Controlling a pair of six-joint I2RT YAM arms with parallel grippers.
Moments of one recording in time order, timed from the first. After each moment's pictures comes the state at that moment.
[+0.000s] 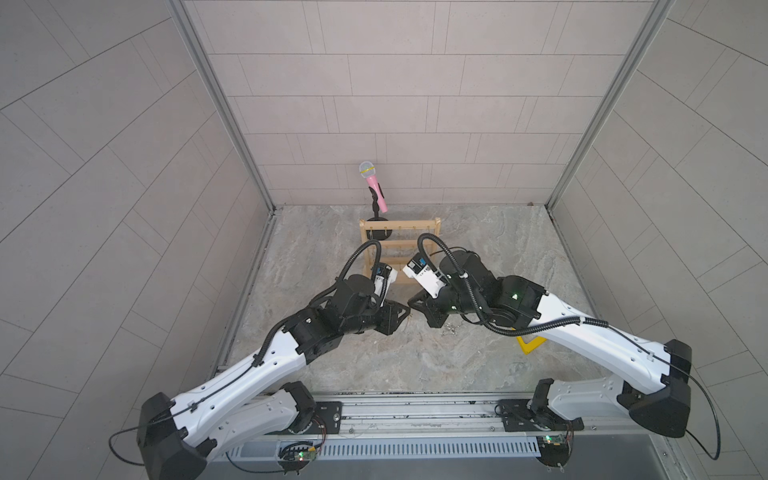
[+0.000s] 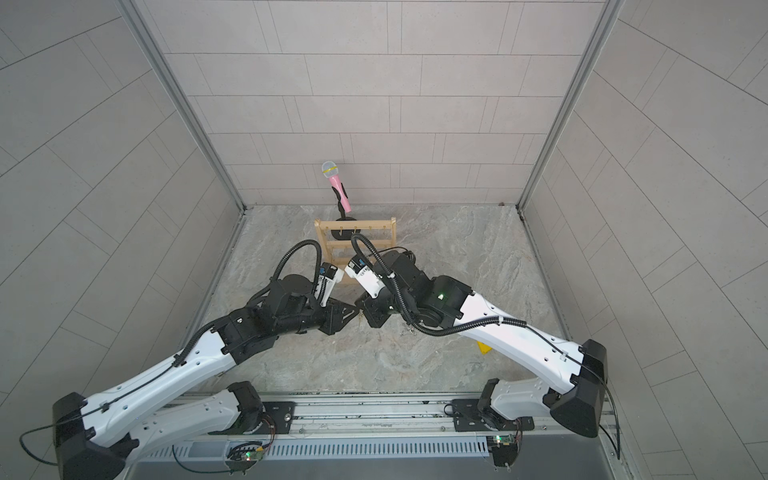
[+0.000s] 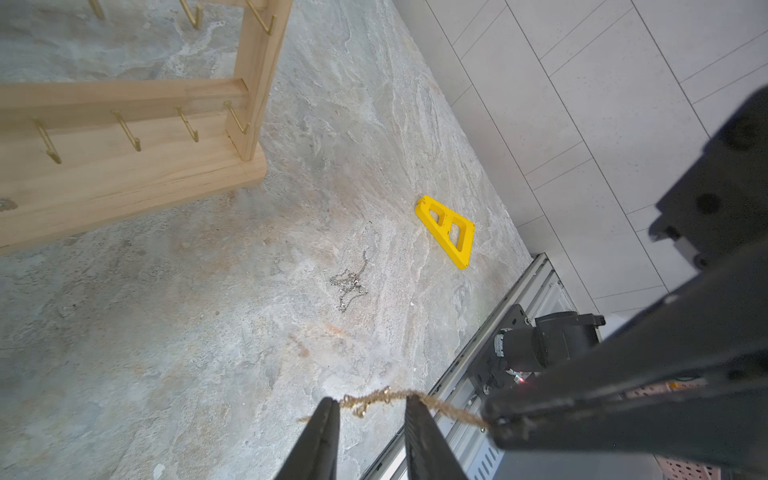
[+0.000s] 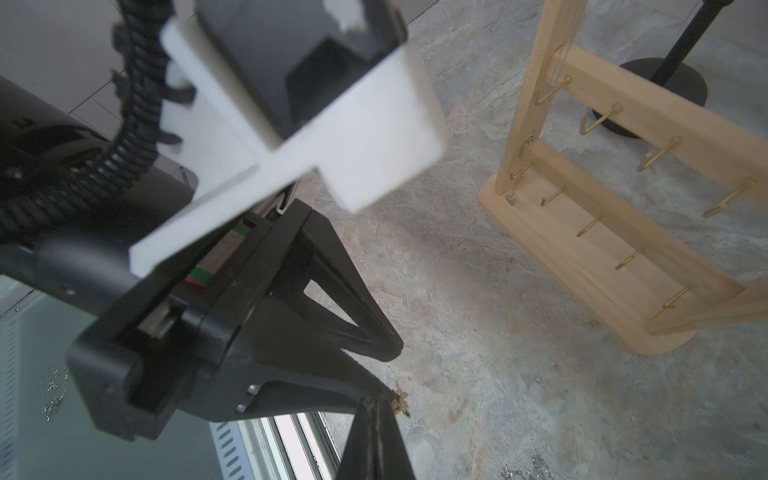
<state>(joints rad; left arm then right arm) -0.82 0.96 0.82 -0.45 0.20 -0.54 0.92 1.28 1.27 -0.67 -0.19 0.19</state>
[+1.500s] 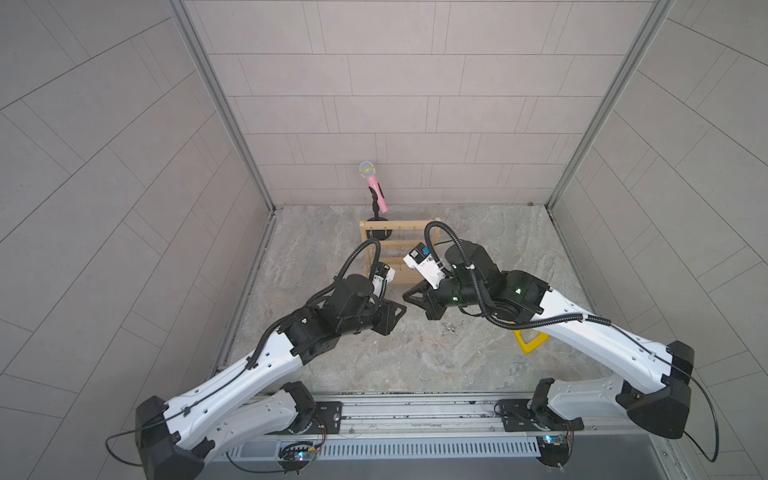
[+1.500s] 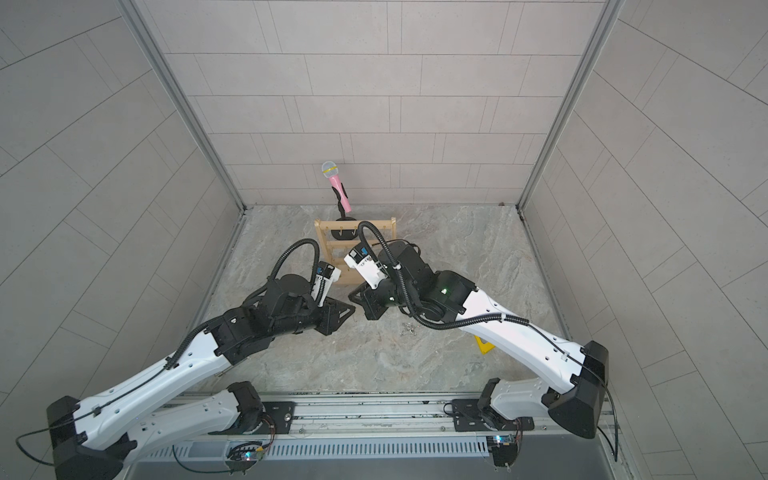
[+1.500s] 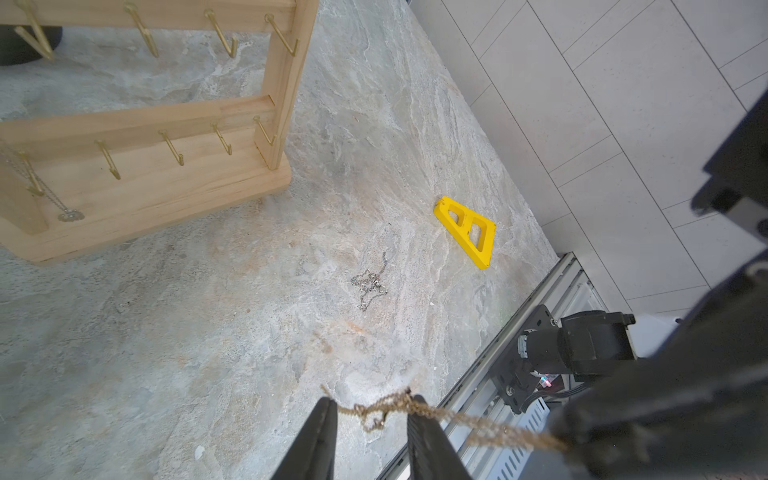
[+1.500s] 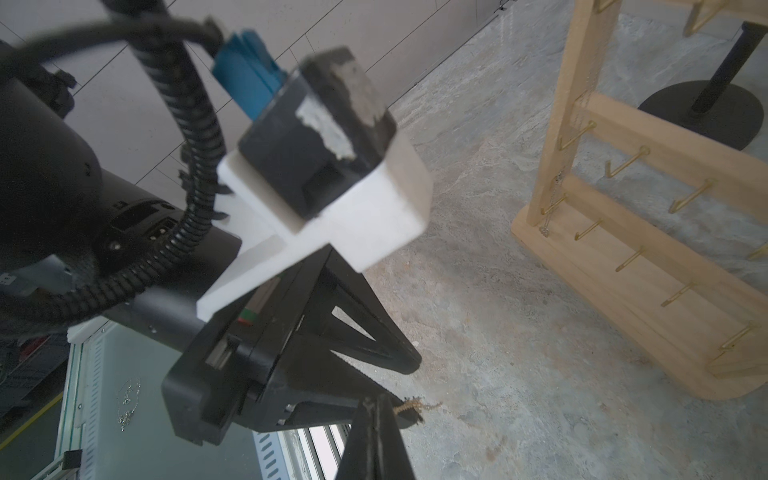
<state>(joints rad) -0.84 0.95 0.86 -0.52 0.14 -0.50 0.87 1.28 1.29 -0.60 -0.30 0.25</state>
